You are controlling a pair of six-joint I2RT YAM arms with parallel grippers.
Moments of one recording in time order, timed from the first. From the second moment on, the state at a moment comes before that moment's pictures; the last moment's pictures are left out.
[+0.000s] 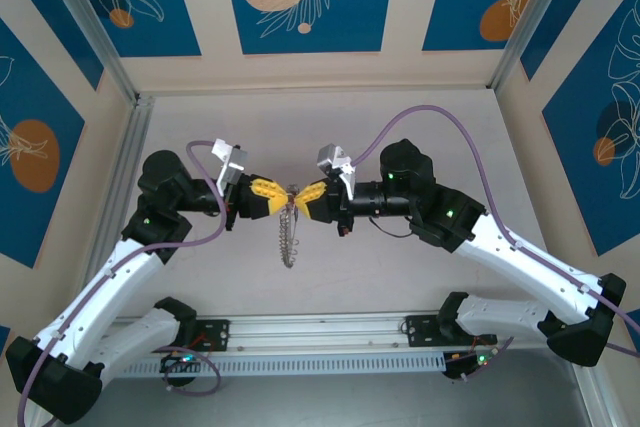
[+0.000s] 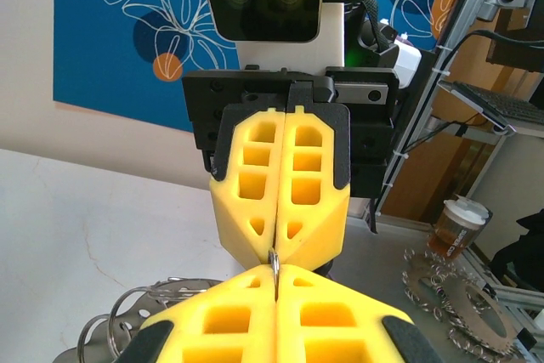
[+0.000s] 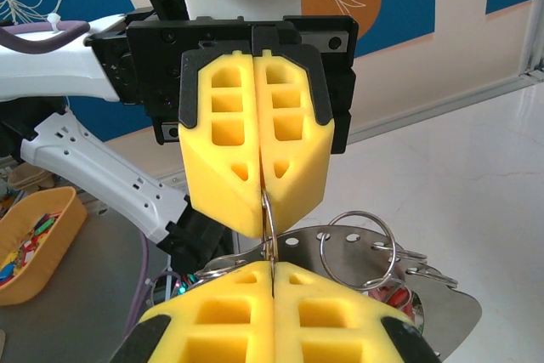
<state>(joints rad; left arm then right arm) -0.47 0.90 0.85 0.15 1.17 -0.34 0.91 1.07 1.15 -0.32 -0.52 0.13</state>
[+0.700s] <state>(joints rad) -0.47 0.90 0.85 0.14 1.17 -0.33 0.90 1.07 1.15 -0.32 -0.52 0.14</state>
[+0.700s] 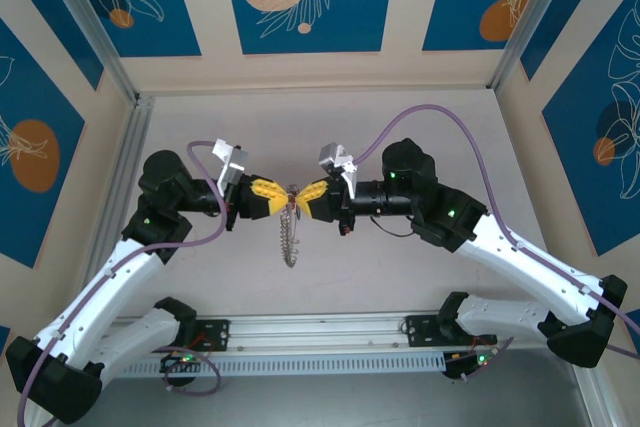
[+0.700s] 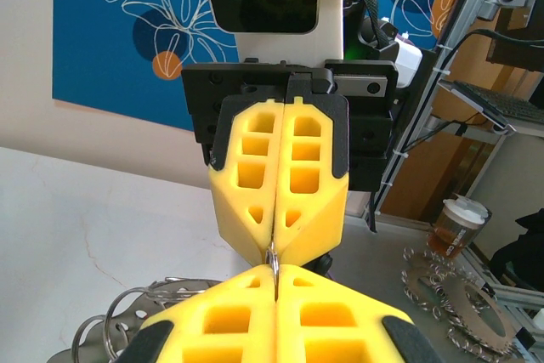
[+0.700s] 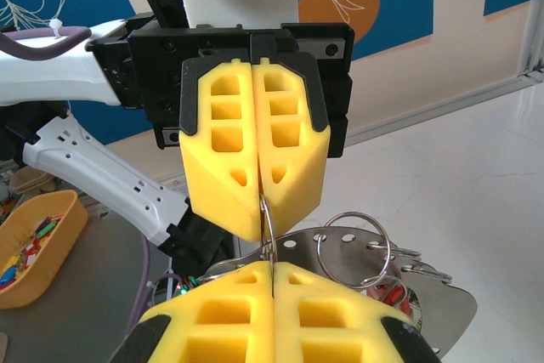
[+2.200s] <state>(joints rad) -0.47 0.91 0.87 0.09 1.17 -0.31 0.94 1.08 1.17 -0.33 -0.49 0.00</state>
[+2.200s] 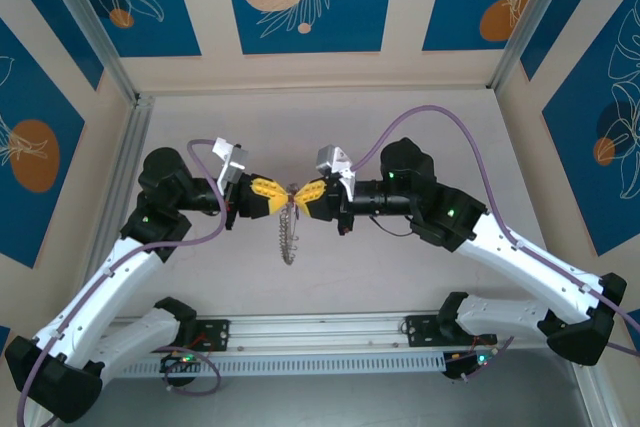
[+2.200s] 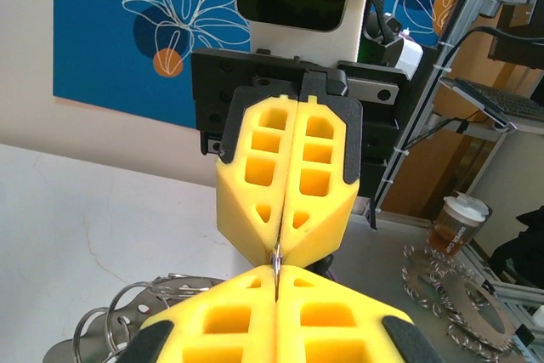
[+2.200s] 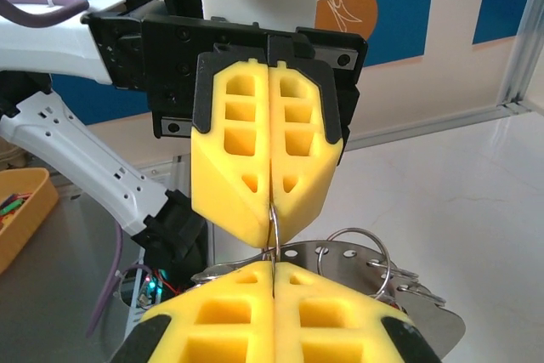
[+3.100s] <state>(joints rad) -0.47 0.91 0.90 0.00 1.18 -0.26 1.09 1.08 1.24 -0.46 -0.21 -0.22</state>
